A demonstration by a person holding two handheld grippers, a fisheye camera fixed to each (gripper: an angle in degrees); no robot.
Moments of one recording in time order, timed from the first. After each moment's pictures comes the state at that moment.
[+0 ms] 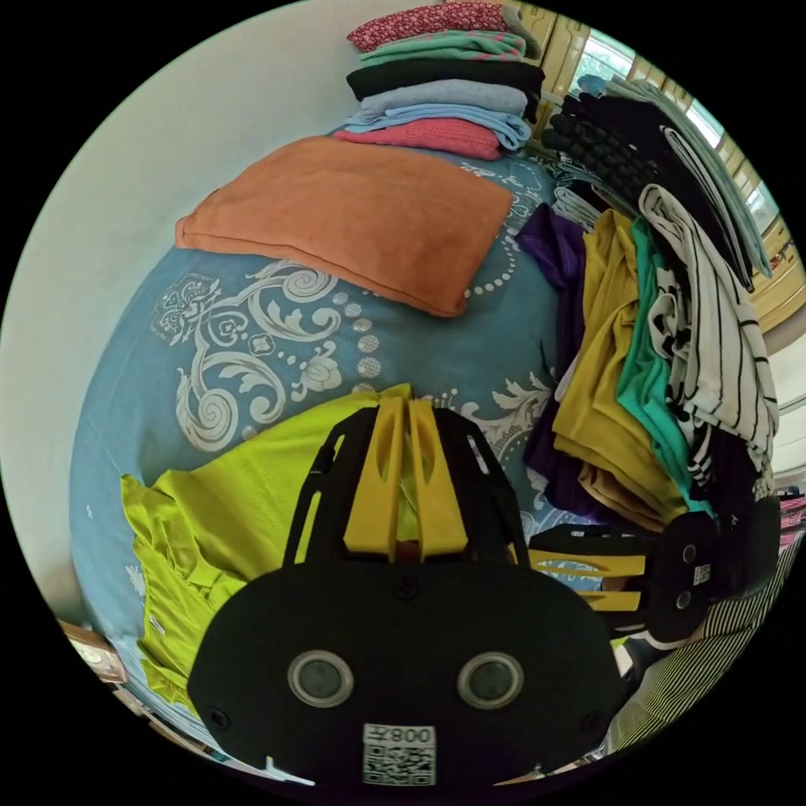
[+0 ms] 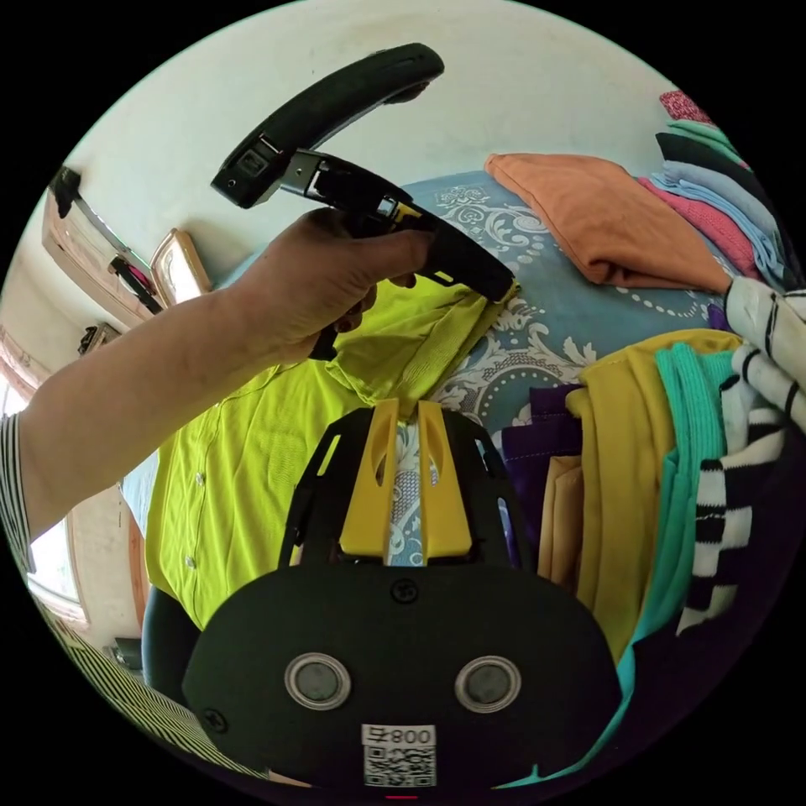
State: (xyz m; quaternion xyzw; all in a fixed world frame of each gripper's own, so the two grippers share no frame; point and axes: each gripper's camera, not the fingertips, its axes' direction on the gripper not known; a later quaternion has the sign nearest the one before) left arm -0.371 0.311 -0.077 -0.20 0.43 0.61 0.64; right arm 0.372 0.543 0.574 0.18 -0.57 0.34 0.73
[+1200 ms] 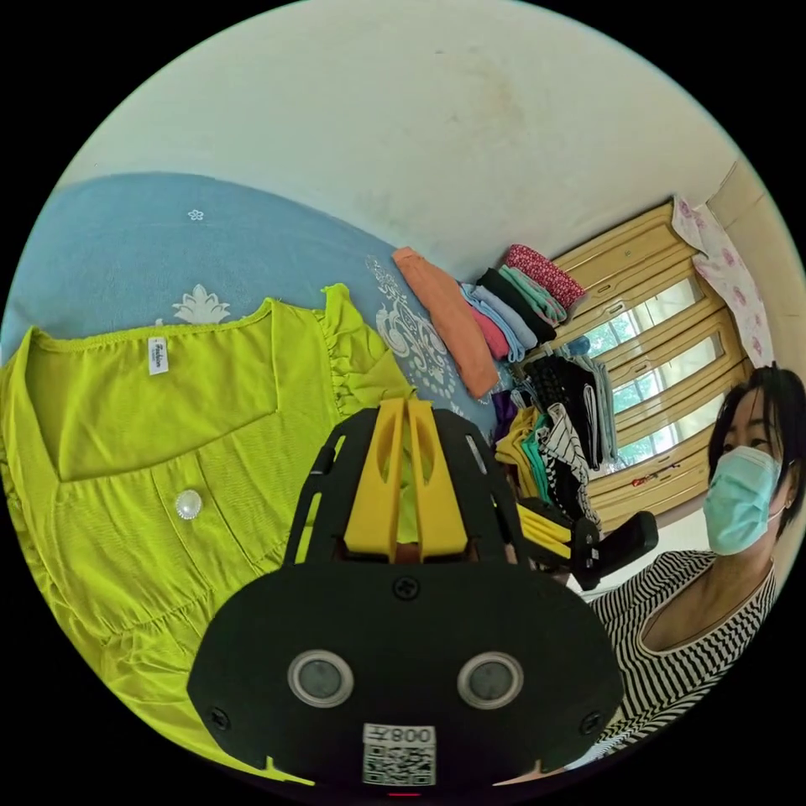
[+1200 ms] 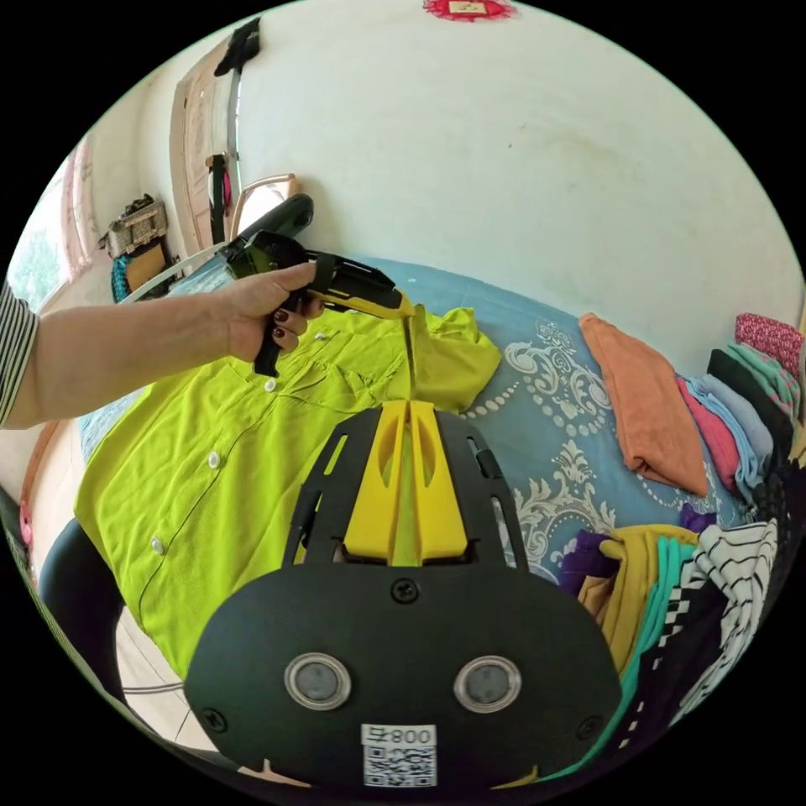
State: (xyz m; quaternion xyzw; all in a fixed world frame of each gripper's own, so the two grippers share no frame) left arm -0.709 0.039 0.219 -0.29 0.63 0.20 0.69; right arm 0.279 0.534 0.331 0.35 -0.41 0.23 0.81
